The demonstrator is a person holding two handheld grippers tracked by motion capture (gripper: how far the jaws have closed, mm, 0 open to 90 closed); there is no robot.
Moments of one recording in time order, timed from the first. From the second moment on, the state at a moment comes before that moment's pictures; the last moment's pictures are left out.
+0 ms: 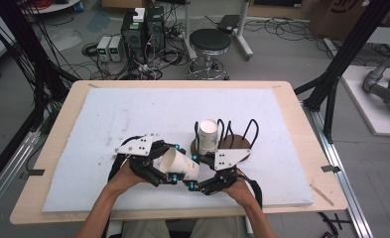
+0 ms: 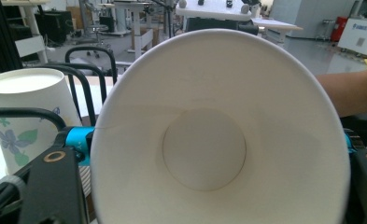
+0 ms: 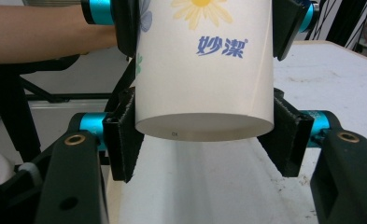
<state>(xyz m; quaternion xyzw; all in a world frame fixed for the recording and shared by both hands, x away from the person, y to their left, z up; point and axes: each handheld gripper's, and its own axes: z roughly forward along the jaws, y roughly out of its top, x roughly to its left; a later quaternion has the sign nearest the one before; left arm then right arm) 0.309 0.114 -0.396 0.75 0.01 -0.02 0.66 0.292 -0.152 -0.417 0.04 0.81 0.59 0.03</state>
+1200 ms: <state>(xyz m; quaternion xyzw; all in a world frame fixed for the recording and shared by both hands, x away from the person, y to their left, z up) 0.313 0.136 -0.379 0.82 0.05 0.02 0.57 0.281 -0.169 -0.419 0.11 0.84 0.52 0.07</state>
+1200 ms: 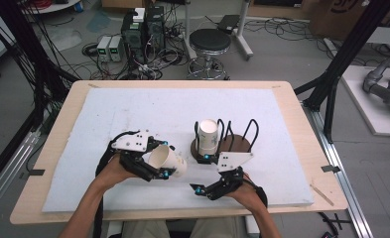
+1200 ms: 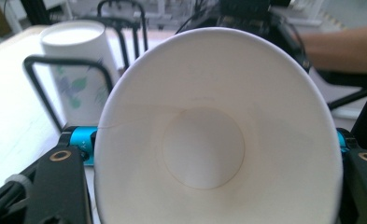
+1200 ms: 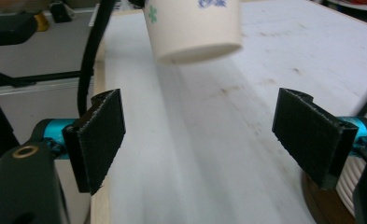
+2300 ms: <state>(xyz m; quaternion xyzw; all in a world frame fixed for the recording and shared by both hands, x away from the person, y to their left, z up) 0.352 0.137 -0.359 0.93 0.09 0.04 0.36 0.283 -0.269 -0.444 0.32 0.80 0.47 0.18</state>
